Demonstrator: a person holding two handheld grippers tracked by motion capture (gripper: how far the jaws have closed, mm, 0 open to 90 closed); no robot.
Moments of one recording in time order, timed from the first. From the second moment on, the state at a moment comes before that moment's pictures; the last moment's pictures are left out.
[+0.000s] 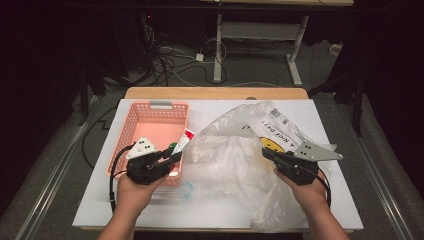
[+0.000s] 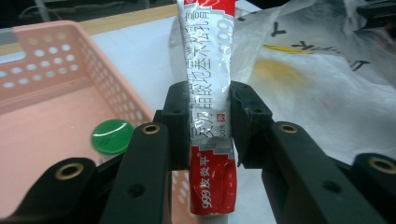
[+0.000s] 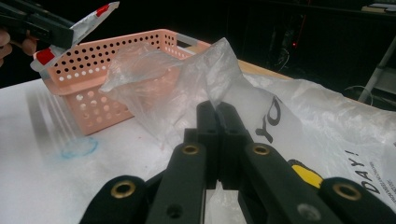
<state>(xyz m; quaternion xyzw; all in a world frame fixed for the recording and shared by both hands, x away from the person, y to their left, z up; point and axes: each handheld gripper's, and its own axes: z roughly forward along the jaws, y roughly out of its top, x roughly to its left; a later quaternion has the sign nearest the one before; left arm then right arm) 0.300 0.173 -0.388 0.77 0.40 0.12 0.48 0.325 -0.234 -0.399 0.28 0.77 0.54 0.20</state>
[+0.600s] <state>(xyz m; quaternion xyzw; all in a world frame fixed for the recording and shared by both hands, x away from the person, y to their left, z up) 0.291 0.128 -0.404 0.79 0.35 0.09 0.49 0.324 -0.233 -0.399 0.28 0.77 0.54 0.21</state>
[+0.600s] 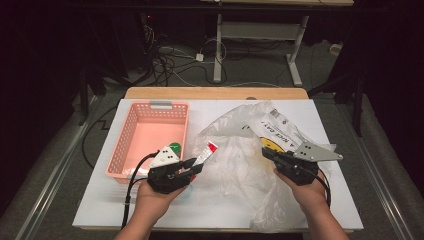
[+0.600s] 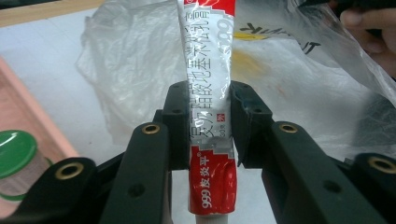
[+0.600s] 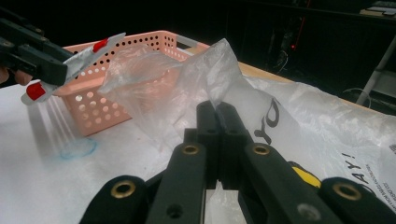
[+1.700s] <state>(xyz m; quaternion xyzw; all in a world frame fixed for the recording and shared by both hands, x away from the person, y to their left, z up) 0.303 0.073 -0.440 0.83 0.33 0.07 0.44 0.322 -0.231 -0.396 0.28 0.76 0.55 0.21</state>
